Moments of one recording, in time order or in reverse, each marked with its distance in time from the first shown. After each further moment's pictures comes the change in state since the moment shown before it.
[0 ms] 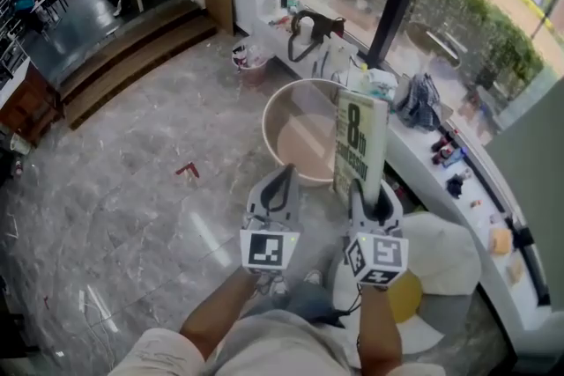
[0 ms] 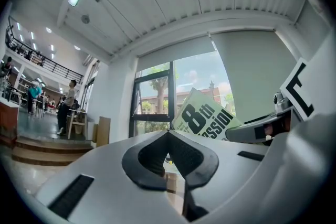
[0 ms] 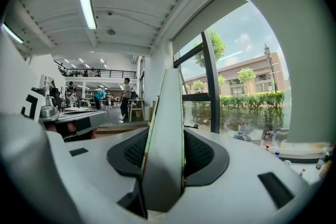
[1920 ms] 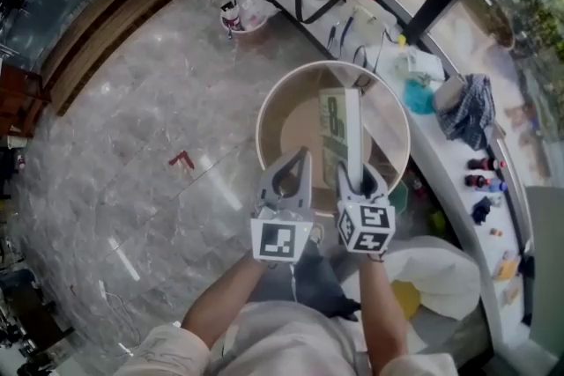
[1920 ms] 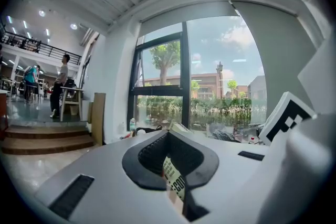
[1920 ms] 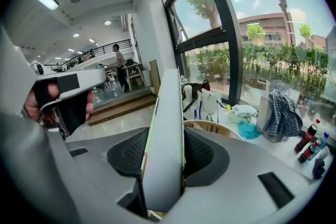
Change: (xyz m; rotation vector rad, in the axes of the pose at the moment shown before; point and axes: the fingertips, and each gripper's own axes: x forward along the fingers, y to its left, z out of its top) left arm 0.354 0.111 -0.165 -0.037 0.197 0.006; right arm 0.408 -0.070 -0.169 0.122 0.464 0.118
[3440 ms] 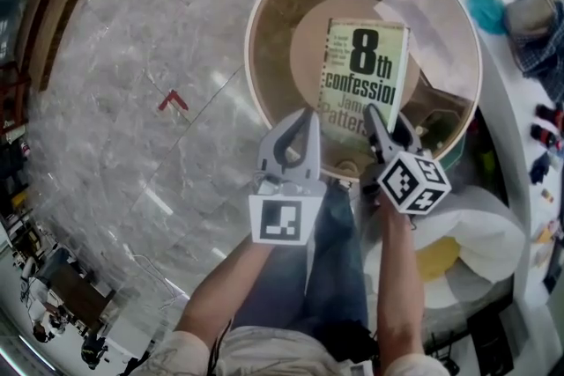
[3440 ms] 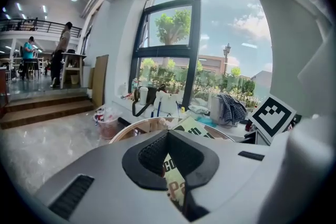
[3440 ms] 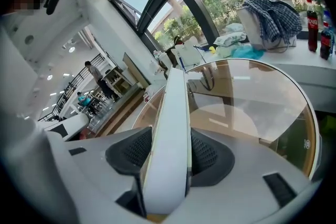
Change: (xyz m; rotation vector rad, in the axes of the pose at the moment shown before) left arm 0.051 0.032 -0.266 -0.149 0.297 0.002; right arm 0.162 -0.065 -0.199 0.490 0.120 0.055
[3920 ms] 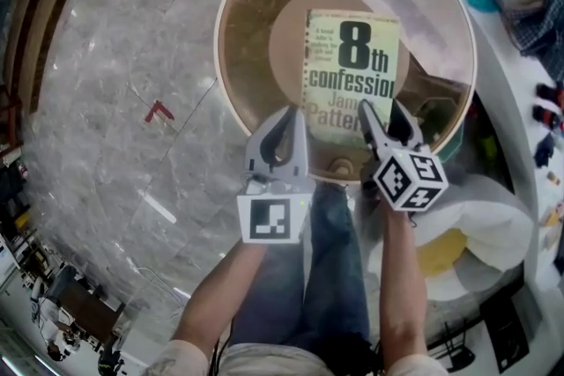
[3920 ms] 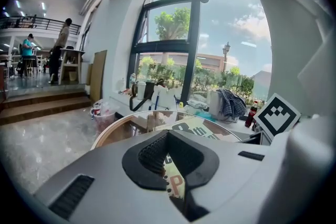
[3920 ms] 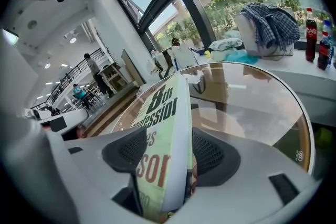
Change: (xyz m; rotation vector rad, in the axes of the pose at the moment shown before) left arm 0.026 -0.008 -0.043 0.015 0.038 -0.021; right arm 0.008 -0.050 -0.013 -0.078 -0.027 -0.063
